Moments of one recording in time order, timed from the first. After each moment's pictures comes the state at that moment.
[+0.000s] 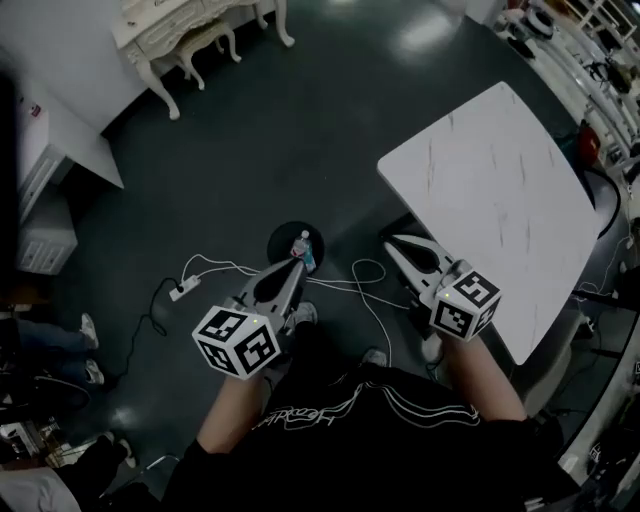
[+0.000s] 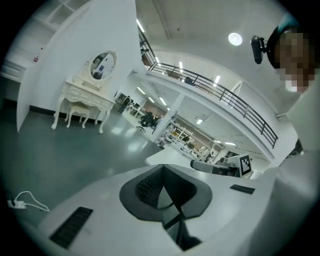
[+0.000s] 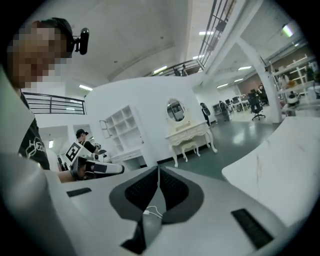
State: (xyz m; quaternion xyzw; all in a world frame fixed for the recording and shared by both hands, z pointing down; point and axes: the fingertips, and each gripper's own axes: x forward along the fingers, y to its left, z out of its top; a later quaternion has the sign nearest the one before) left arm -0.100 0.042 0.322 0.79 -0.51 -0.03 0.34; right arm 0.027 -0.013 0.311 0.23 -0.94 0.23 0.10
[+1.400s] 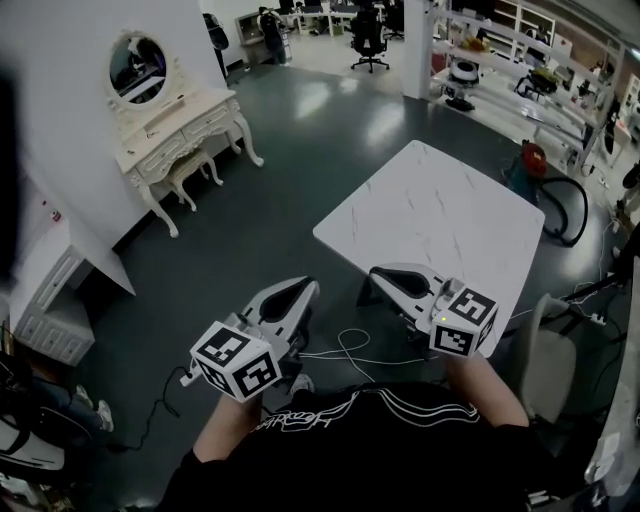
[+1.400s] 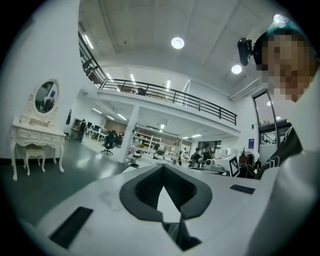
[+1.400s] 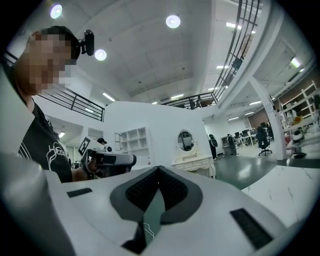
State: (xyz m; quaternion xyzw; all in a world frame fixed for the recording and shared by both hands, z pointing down) left arm 0.100 0.118 0.126 0.91 -0.39 -0.03 0.13; right arm 0.186 0.099 0.145 0.22 -0.97 0.09 -0.02
